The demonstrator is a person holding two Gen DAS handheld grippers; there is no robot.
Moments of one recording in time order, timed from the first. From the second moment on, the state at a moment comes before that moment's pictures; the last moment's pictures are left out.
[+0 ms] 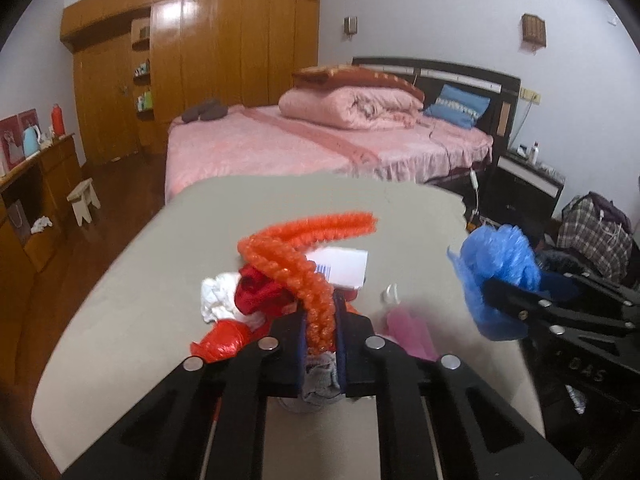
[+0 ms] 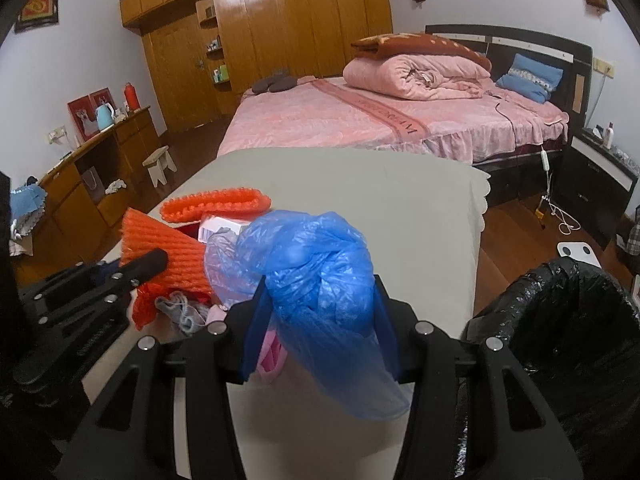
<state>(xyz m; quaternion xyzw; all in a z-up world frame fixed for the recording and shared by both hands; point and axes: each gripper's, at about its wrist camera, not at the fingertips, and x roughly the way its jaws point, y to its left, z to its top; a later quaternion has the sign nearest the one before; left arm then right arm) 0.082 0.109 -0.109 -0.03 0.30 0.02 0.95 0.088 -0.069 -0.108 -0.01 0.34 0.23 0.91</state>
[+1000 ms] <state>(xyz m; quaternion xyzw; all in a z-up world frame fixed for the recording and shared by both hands) 0.060 -0.027 -0.049 0.02 0.24 -0.15 0.96 0.024 -0.217 -0.071 0.03 0.31 0.09 0.95</state>
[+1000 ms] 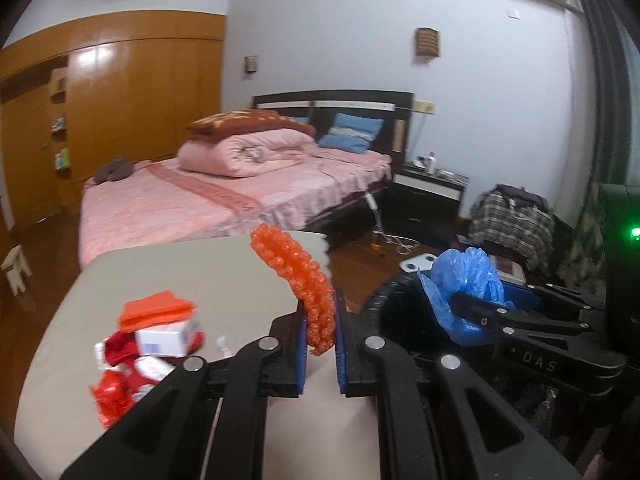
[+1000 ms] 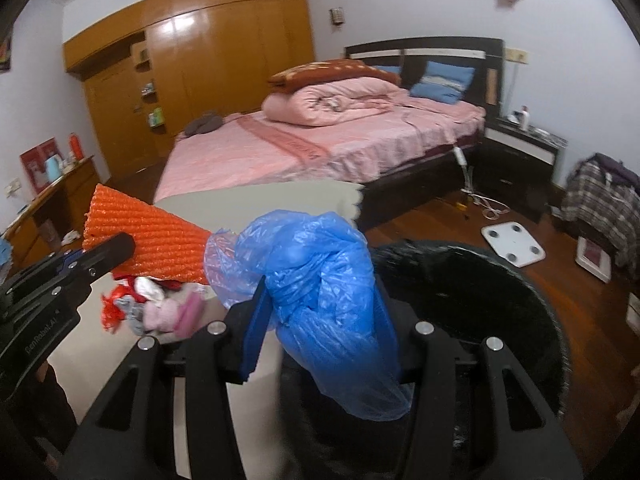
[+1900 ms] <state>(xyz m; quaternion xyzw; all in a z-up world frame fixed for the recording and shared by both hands) 0.085 -0.110 -0.081 0.03 0.28 -0.24 0.93 0.007 -0.311 -0.108 0.05 0.32 -0.05 0.94</state>
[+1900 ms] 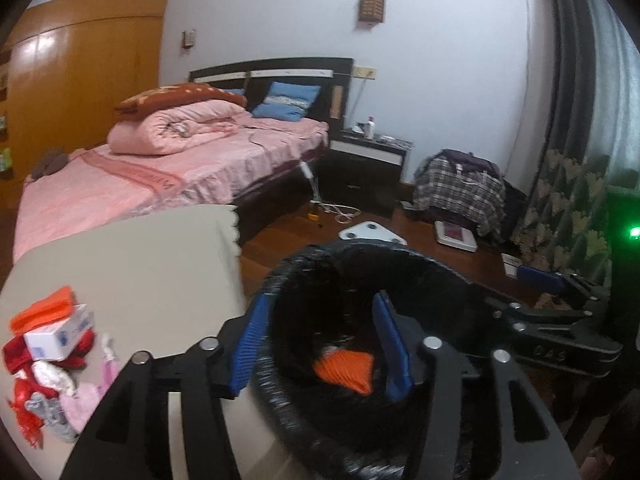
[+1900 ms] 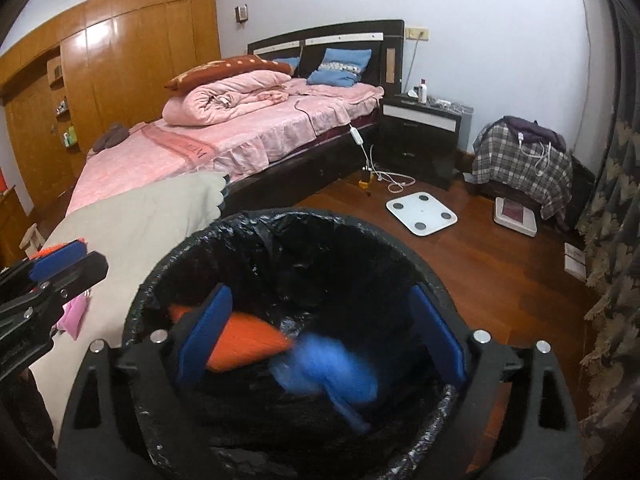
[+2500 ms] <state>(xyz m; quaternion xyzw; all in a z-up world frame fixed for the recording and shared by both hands) 0.074 0.080 -0.102 0.02 0.28 0.01 0.96 0.061 -0.142 -0.107 0.03 0.32 0.11 0.94</state>
